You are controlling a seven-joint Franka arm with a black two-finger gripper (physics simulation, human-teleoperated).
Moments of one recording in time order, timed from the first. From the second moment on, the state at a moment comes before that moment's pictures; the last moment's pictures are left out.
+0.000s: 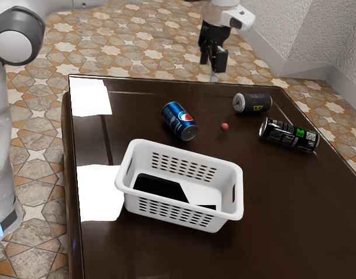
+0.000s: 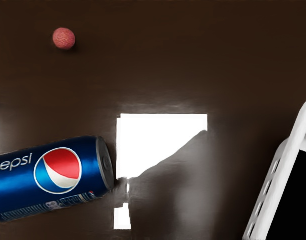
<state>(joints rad) 0.01 0.01 -0.01 -1.37 0.03 1.52 0.00</state>
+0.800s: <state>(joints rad) 0.24 0.44 -0.03 -1.13 0.03 1.70 -0.01</state>
